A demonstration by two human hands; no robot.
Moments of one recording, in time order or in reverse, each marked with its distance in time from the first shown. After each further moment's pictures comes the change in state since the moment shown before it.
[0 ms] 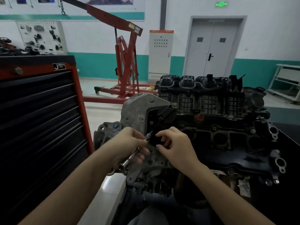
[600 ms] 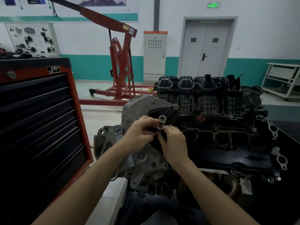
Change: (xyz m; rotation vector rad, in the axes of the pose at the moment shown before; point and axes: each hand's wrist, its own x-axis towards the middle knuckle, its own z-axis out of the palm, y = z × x) left_hand 0.050 -0.004 0.001 0.175 -0.011 0.607; right_hand 0.025 0.007 0.038 -0.158 0.253 0.023
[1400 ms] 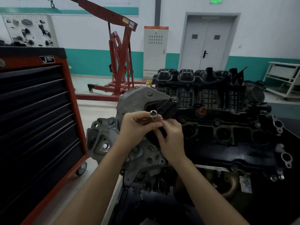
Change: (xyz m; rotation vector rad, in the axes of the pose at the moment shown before) left_hand 0.002 -0.020 0.019 -0.223 0.245 0.230; right_hand -0.005 0.018 0.016 0.185 0.159 -0.132
